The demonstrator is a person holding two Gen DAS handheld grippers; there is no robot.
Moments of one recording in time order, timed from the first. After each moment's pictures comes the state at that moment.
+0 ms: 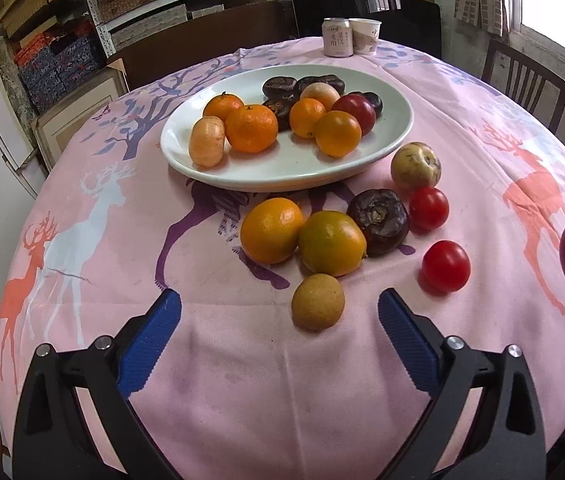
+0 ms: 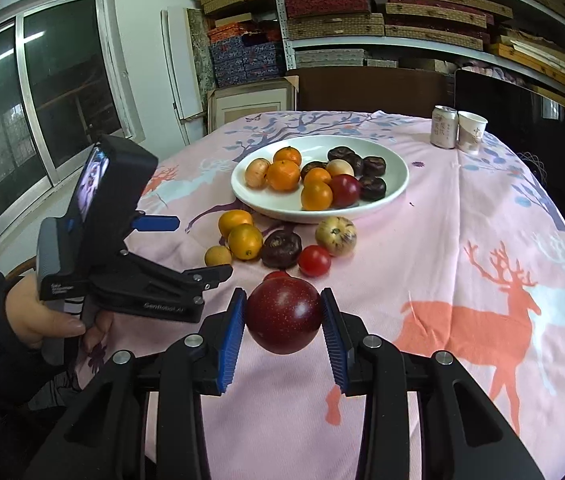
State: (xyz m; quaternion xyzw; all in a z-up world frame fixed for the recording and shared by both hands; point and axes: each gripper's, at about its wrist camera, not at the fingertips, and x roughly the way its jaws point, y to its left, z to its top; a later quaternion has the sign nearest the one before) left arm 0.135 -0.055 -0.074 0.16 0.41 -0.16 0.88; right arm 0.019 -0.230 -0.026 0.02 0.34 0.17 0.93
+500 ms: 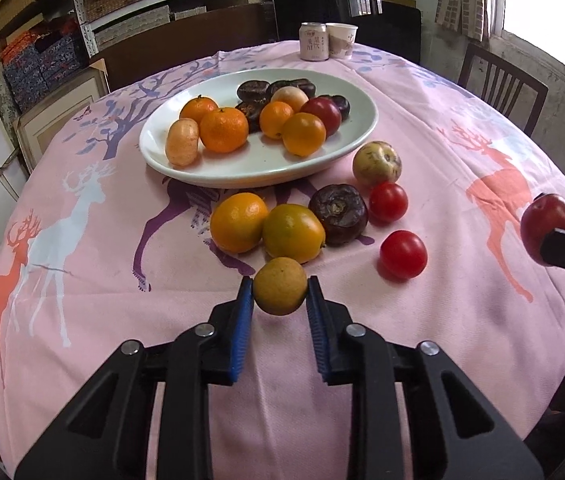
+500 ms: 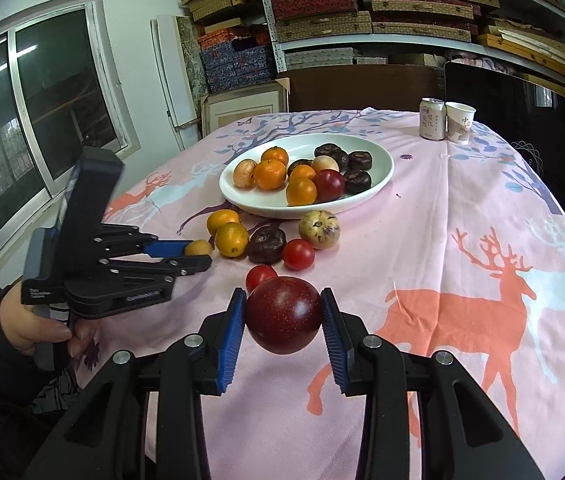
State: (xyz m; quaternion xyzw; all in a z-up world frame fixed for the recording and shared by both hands) left arm 0.116 -0.053 -0.066 0.14 0.41 -0.20 0.88; right arm 0.014 -0.248 -0.032 0.04 0.34 0.16 0.93
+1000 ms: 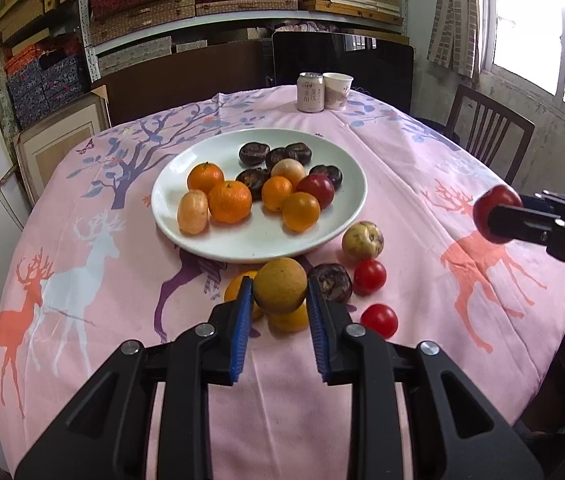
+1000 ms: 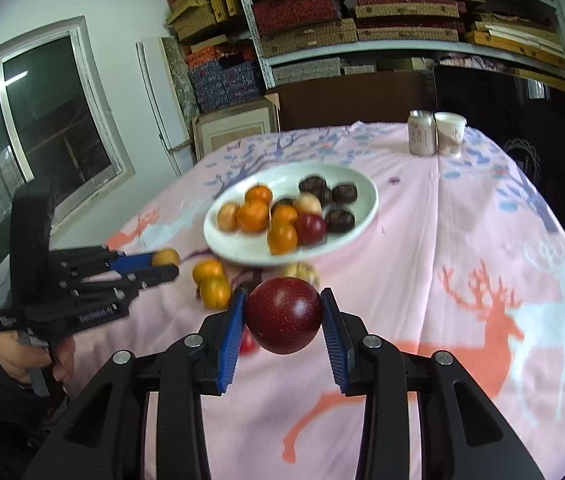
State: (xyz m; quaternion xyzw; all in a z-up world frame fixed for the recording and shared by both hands) left arm 0.128 -0.055 -0.011 0.11 0.36 -0.22 0.90; right arm 0.056 -0.271 0.004 0.08 0.32 0.16 0.93
